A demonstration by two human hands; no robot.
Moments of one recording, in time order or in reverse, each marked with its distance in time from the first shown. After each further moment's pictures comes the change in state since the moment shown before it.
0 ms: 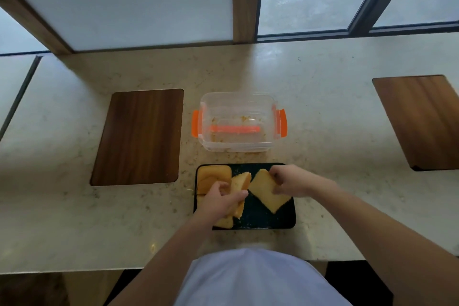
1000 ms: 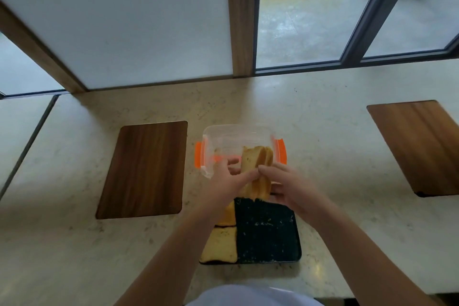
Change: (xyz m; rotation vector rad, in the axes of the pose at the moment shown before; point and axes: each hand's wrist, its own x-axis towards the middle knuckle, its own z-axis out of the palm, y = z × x) left_hand -0.046 0.131 -0.012 -0.103 -0.020 0.358; right_hand -0.088 -0.079 -0.064 1.319 0.147 -0.211
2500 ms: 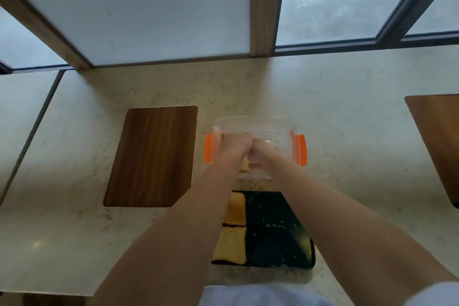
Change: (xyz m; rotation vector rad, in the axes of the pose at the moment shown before) left_hand 0.132 0.016 -0.009 0.199 0.358 -0.273; right_hand 0.193 0.009 0.032 -0.159 0.224 0.325
